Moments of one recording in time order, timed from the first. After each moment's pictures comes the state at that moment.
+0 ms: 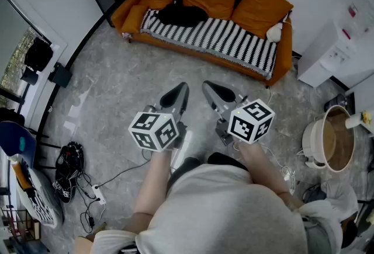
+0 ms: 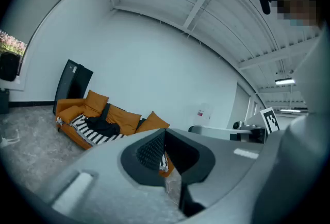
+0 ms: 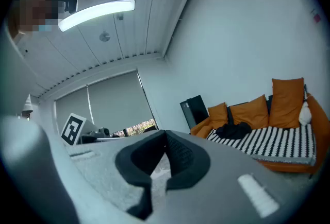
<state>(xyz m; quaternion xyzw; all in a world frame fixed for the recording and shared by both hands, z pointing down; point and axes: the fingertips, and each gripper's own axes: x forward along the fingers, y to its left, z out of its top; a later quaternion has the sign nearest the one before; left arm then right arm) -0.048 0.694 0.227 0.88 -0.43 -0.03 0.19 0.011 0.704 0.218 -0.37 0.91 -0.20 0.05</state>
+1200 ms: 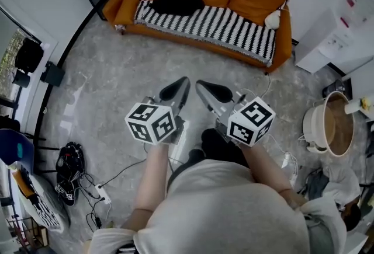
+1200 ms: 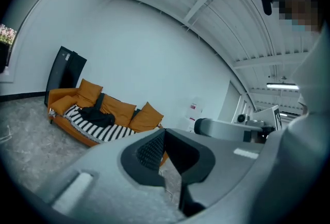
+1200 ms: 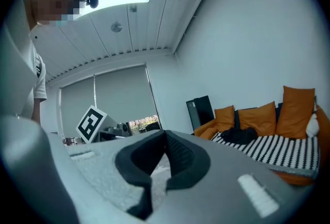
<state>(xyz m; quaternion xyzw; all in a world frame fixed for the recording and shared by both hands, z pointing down) -0.091 0.678 0.256 0.90 -0.36 0.00 0.22 -0.063 0.711 0.224 -0.35 0.92 -0.15 0.02</state>
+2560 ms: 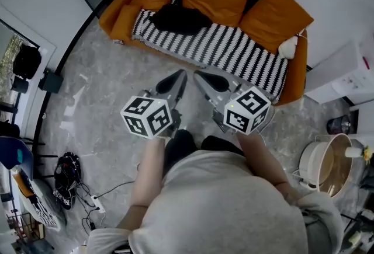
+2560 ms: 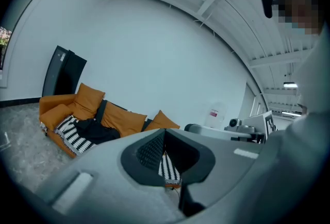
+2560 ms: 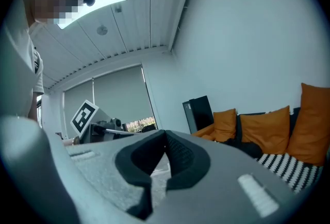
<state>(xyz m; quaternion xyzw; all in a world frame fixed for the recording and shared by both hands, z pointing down) -0.015 0.362 0.261 0.89 -0.40 0.00 0.22 0.019 0.378 0.247 -0.31 0.94 -0.15 0.02</state>
